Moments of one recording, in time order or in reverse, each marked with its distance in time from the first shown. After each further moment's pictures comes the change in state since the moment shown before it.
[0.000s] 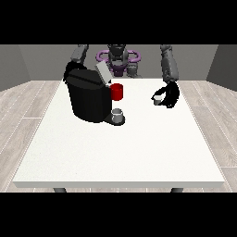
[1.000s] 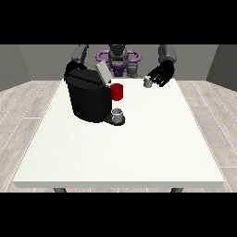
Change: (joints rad) left arm -0.221 -0.020 -0.039 -0.126 -0.015 -0.270 0.054; right arm -0.007 0.001 -0.036 0.178 -0.021 0.016 -0.052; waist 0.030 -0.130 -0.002
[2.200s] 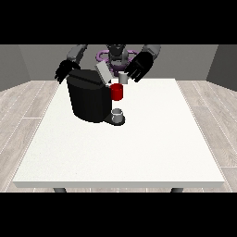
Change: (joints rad) left arm -0.322 0.051 0.097 0.011 -0.011 -0.028 0.180; right arm -0.103 -0.016 0.032 -0.089 0.013 -0.009 0.027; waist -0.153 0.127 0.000
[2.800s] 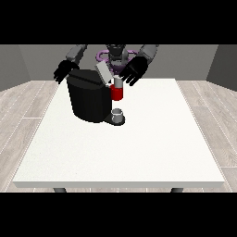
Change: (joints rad) left arm -0.009 -0.037 -0.010 0.021 -0.023 0.009 0.002; right arm -0.007 0.001 -0.010 -0.017 -0.008 -0.012 0.030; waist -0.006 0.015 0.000
